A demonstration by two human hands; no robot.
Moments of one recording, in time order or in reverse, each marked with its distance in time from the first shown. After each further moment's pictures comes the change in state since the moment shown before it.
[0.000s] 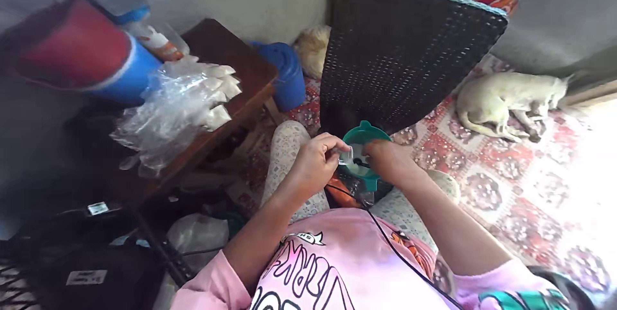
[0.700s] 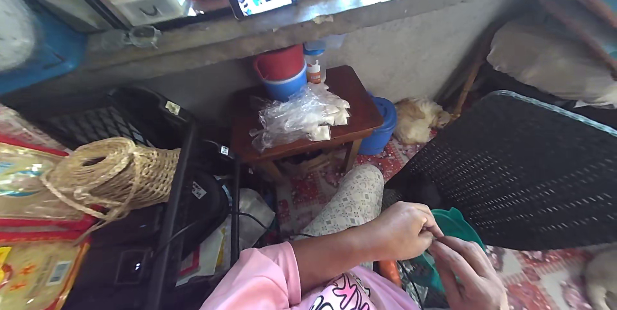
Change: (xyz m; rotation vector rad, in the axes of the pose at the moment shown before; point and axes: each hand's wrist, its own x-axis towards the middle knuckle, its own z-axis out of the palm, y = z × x) left_hand -0.016 0.016 -0.004 0.008 -0.007 0.157; right_hand -0.044 -0.037 0.009 0.217 0.596 -0.695
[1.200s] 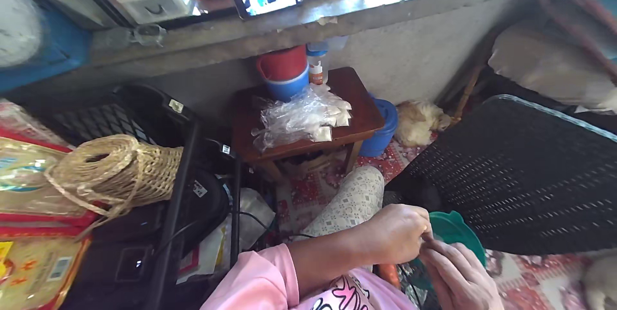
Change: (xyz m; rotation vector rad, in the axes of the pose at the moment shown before) left_hand -0.009 0.011 -0.013 0.226 -0.075 0.000; right_hand 0.009 -0.008 -0.001 -0.074 -0.096 -0.131
